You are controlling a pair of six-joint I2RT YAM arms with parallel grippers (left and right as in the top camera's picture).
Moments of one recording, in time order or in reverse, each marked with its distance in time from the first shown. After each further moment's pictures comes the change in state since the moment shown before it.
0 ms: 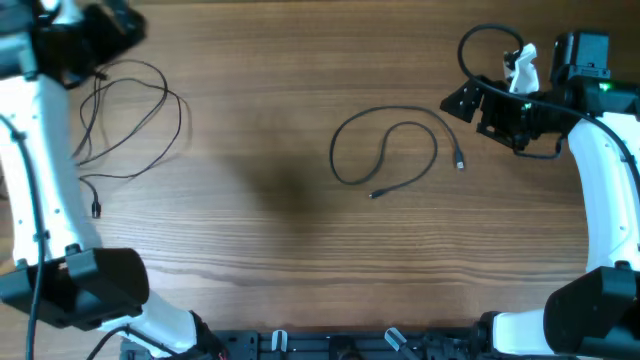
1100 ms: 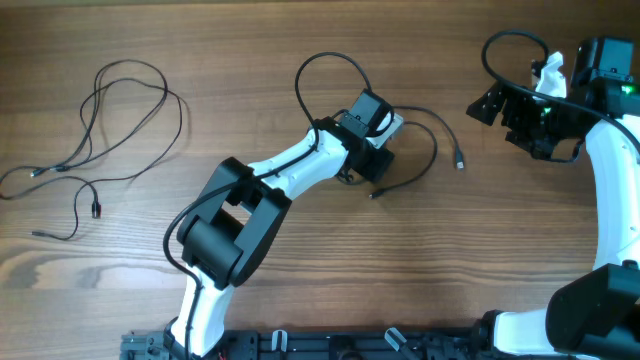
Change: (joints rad) left arm -0.939 0.344 -0.544 0.644 -0.137 0.261; right arm -0.084 0.000 0.000 -0.038 0.117 0.000
